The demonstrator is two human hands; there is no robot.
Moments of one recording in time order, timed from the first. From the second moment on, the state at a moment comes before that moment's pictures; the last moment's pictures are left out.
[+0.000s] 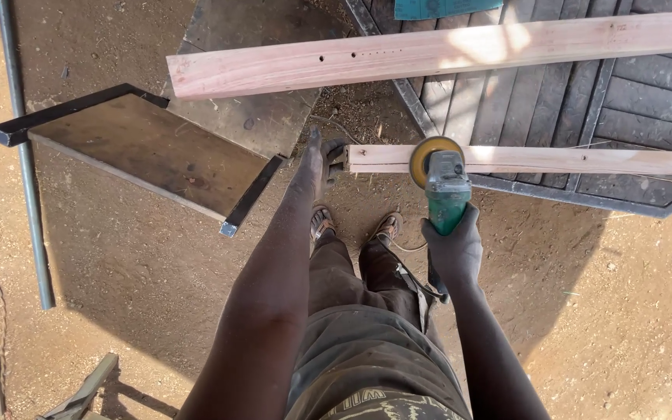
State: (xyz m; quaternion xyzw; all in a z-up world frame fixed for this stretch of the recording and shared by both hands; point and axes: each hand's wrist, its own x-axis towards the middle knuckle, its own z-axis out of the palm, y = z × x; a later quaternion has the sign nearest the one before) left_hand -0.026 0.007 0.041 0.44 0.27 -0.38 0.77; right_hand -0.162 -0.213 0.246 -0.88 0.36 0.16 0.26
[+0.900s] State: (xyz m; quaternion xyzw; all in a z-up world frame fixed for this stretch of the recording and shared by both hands) left_hand -0.025 -0.035 0.042 0.70 0.21 -0.17 0.66; right_hand -0.151 -0.280 0.238 -0.89 0.35 0.17 0.25
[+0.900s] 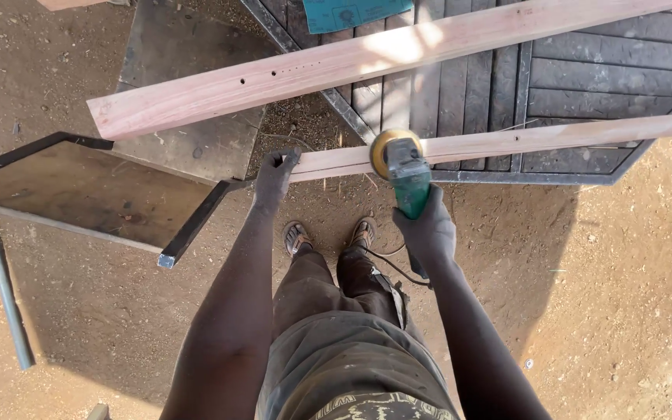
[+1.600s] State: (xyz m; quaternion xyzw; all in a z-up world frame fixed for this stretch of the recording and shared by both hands) left_hand -0.031 -0.033 0.061 0.77 0.25 -0.28 0.52; right_hand -0.192 -0.482 0.219 -0.83 0.47 0.06 0.28
